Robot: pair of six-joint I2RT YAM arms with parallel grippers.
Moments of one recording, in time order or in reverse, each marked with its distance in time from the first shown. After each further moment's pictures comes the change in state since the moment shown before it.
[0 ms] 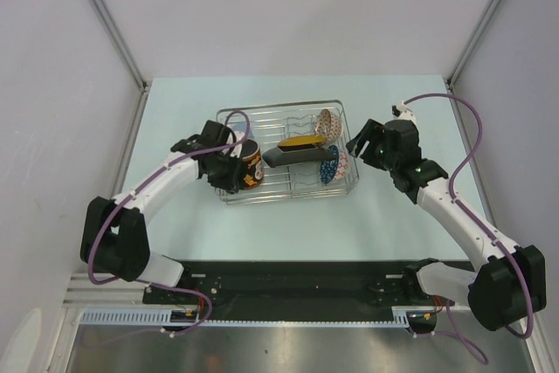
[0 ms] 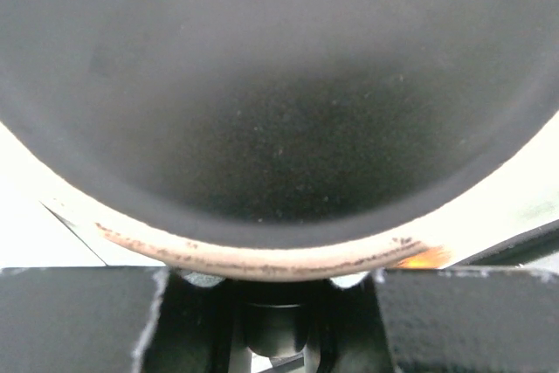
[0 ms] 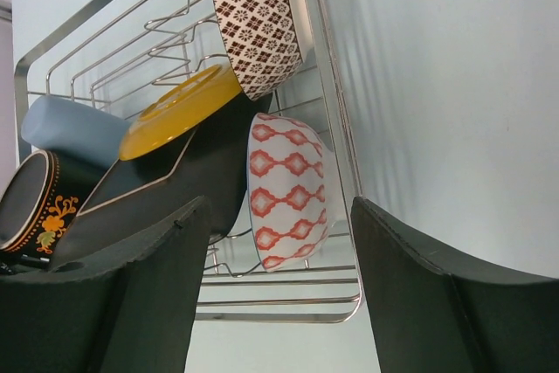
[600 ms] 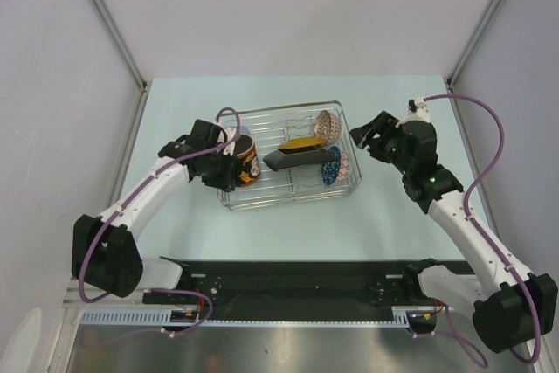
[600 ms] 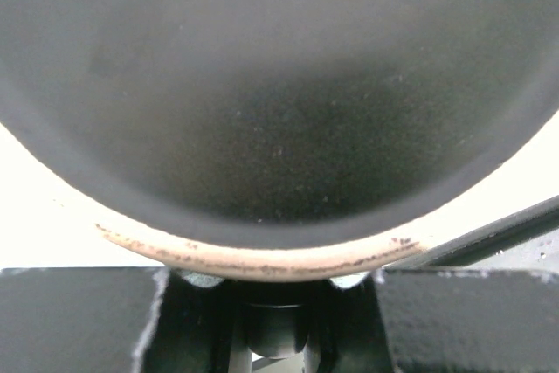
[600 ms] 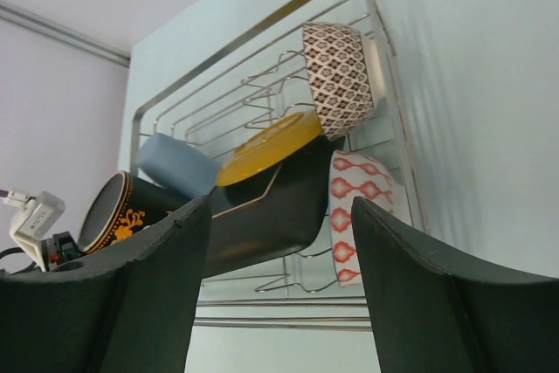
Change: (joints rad) left arm 0.024 -0.112 -0.002 -0.039 0.023 0.000; right arm -0.035 -0.141 -0.021 0.106 -0.096 0.074
